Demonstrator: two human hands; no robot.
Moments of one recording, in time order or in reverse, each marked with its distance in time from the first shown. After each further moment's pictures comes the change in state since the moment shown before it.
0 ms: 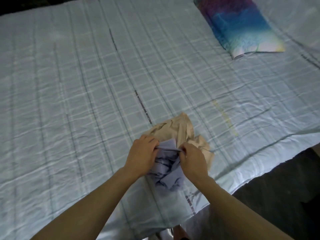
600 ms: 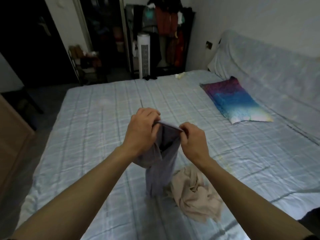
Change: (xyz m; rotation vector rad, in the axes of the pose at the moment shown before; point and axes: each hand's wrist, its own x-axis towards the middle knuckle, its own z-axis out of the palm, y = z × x) left_hand -0.004 0.064 -0.300 0.037 0.593 0.127; right_hand 0.021 -0.230 -0.161 0.127 0.369 -0.498
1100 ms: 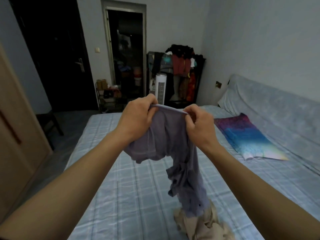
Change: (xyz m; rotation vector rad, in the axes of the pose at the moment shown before) left_hand 0.042 0.005 -0.172 0.064 0.170 0.022; right_hand 0.072 -0.157 -0.057 0.169 0.175 -0.274
